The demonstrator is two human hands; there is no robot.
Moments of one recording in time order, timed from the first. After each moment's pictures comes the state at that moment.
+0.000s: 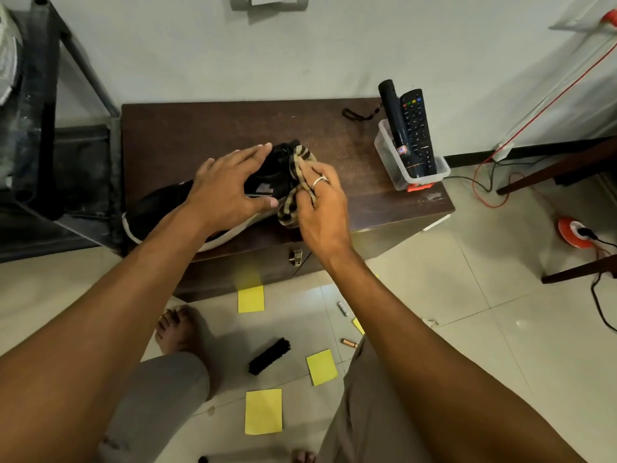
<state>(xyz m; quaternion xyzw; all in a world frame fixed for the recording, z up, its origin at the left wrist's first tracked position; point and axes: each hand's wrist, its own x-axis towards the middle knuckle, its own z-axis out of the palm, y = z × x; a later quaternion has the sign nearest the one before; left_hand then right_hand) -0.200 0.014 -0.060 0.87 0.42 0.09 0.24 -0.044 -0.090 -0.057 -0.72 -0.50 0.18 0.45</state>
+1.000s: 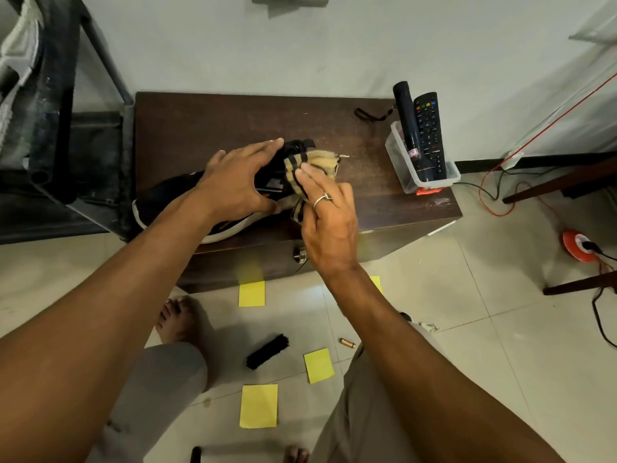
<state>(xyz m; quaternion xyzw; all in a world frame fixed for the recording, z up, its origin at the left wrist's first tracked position) -0.200 0.018 -0.054 0.86 0.41 0.07 0.28 -0.049 -0.109 -0.072 -0.68 -0.62 -0.02 0.38</state>
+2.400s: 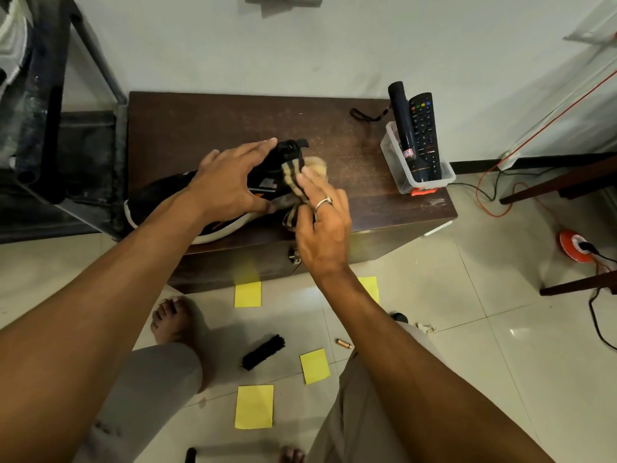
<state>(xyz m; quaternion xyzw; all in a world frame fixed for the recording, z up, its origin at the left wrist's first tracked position) -0.200 0.021 -0.058 0.87 0.41 0.09 0.27 -0.052 -0.112 -0.082 -0.70 -0.55 0.02 0.46</state>
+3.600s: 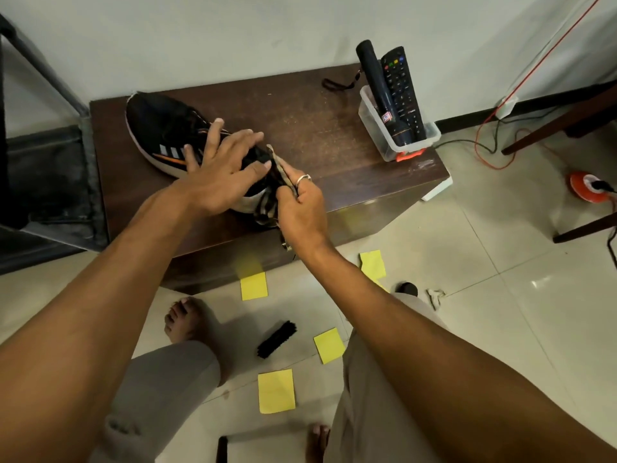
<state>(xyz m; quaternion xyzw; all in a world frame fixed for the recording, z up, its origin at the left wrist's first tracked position) -0.175 0.007 -0.046 0.85 0.42 0.01 0.33 -0.056 -0.107 -0.068 -0.71 -0.34 0.35 0.51</state>
